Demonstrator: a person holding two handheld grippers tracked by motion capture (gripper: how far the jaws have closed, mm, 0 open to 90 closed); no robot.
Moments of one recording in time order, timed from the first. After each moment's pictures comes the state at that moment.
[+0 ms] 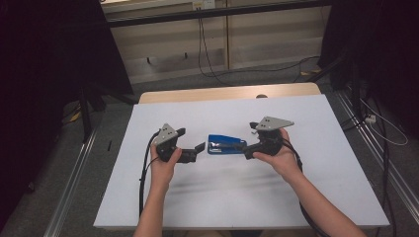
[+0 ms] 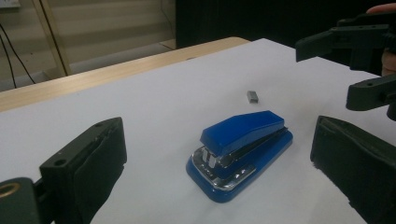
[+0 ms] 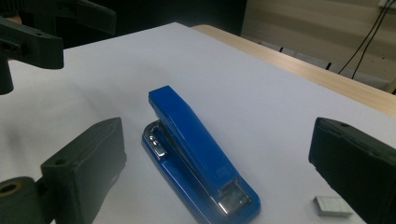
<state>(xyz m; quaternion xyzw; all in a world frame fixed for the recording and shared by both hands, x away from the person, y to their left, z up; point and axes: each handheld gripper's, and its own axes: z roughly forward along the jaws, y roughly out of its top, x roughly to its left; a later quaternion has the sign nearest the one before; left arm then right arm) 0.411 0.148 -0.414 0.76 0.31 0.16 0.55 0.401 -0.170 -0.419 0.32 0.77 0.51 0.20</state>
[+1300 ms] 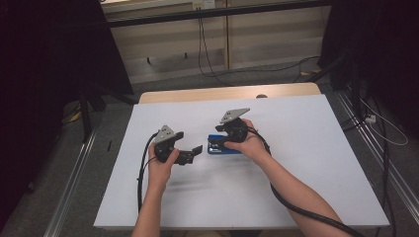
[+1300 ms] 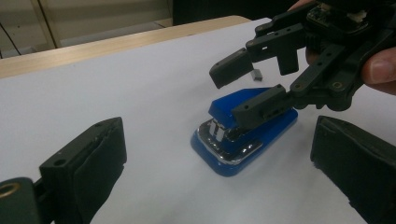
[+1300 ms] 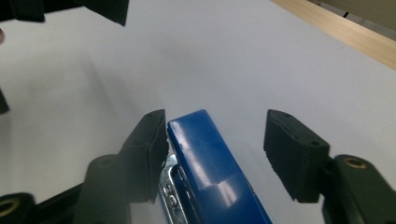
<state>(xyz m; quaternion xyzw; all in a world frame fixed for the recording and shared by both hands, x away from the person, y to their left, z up) 0.417 0.158 -0.424 0.78 0.32 0.14 0.52 0.465 -0.096 -0.436 0.27 0.84 0.46 0.12</state>
